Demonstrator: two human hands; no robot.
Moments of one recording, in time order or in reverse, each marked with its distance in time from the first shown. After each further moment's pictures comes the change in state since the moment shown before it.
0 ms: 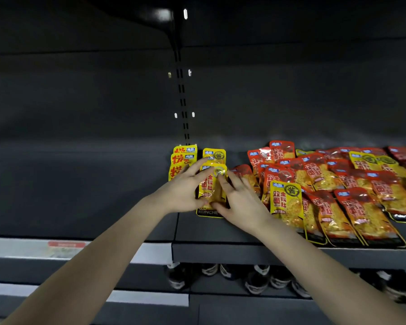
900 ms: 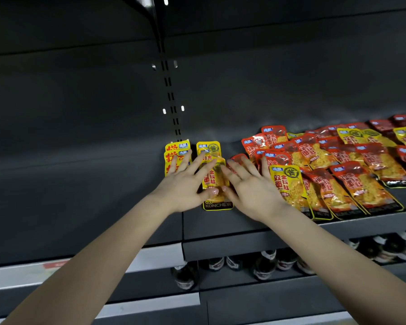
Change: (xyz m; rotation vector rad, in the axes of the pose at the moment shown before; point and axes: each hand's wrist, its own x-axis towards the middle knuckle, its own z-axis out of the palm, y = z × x) left_hand -0.003 0.007 -0.009 0.295 -0.041 0.057; right_hand -0.003 0.010 0.015 -0.305 0.192 0.052
